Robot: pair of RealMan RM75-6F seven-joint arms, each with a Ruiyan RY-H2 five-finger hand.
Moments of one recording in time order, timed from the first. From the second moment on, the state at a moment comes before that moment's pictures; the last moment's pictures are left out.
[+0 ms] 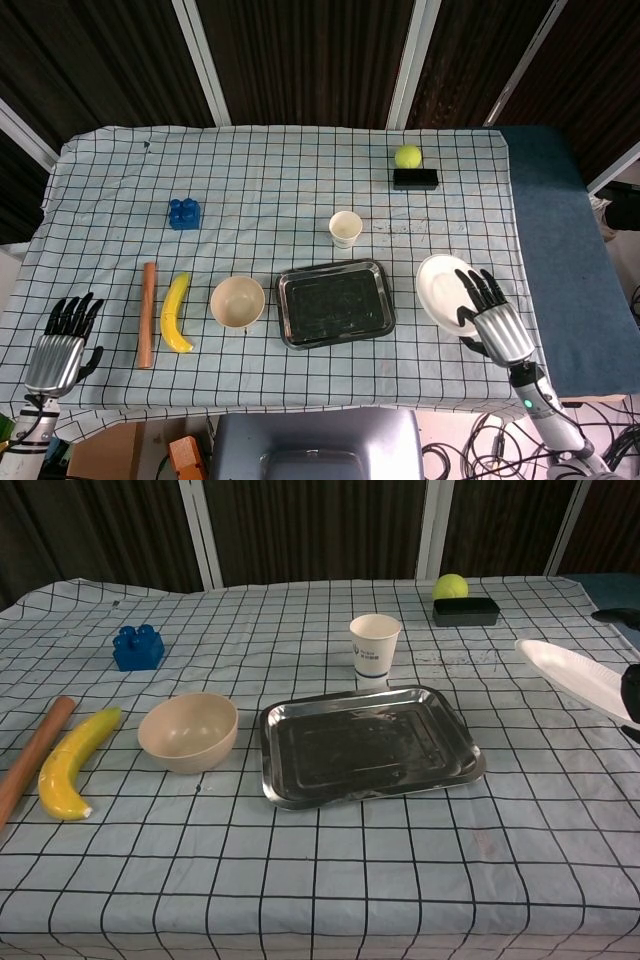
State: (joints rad) left arm -0.17 -1.54 0.00 -0.89 1.55 1.47 -0.10; right arm 0.31 -1.62 -0.02 -0.87 -1.70 1.52 0.17
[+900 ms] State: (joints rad) left arm -0.16 -1.55 -0.02 -0.84 1.52 1.47 -0.16; right arm 0.62 -1.82 0.08 -1.15 -1.64 1.14 -0.31
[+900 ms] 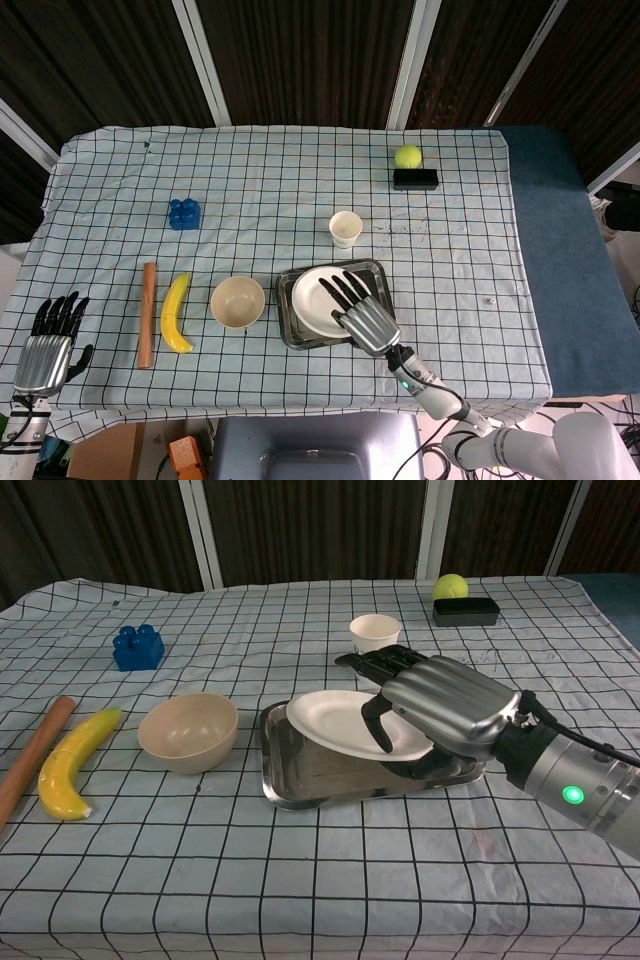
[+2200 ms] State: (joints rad) left arm -0.17 -1.55 -0.02 -0.84 1.52 1.43 -0.18; right arm 0.67 -1.76 0.09 -1.27 -1.53 1.03 -0.55
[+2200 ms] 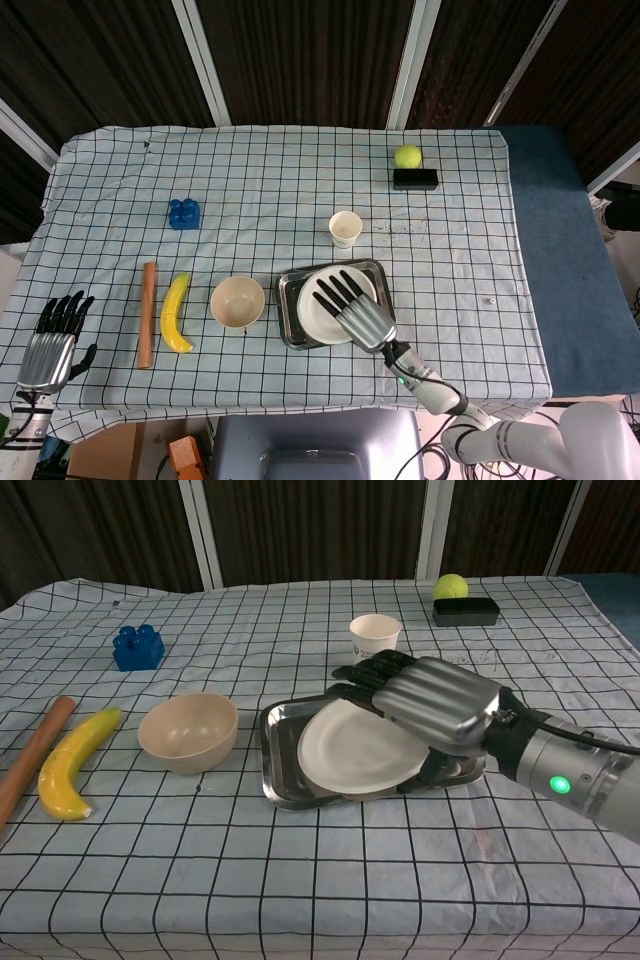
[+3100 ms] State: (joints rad) left arm -0.18 -1.53 0.00 -0.87 1.53 1.40 -0.22; right arm 0.73 -1.66 0.12 -1.47 -1.23 0.88 -0.91
